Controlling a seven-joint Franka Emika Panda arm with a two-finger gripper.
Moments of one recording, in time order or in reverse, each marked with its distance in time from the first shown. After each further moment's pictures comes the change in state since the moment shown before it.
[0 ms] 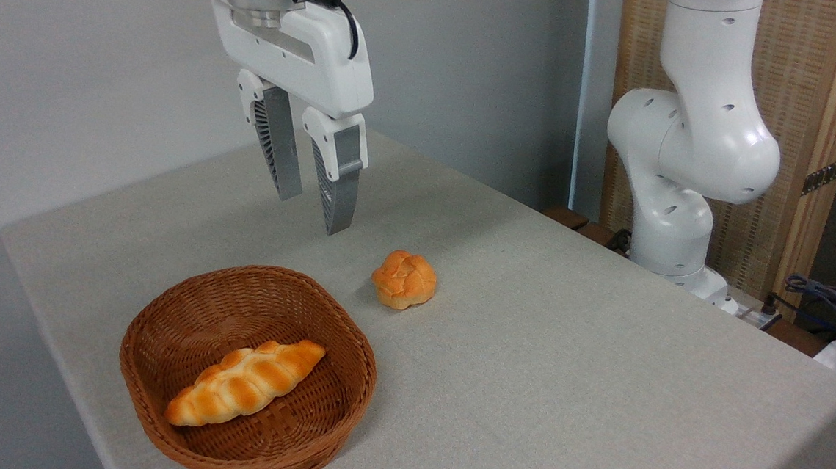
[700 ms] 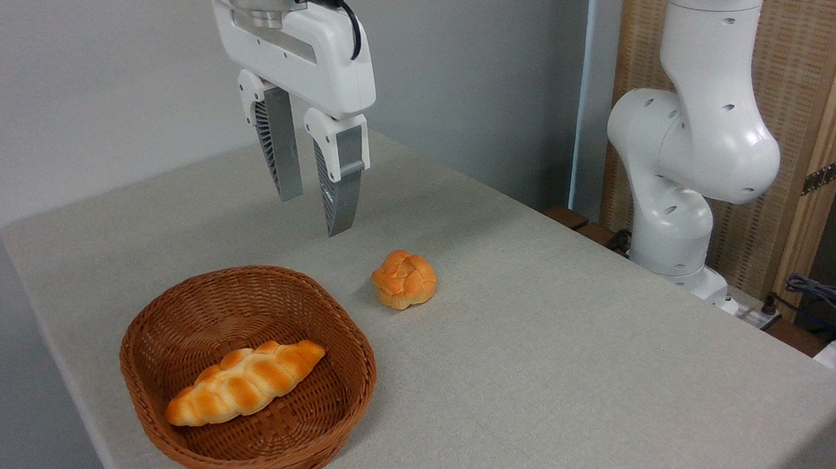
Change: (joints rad) arm 0.000 0.000 0.003 0.000 0.000 0.000 0.000
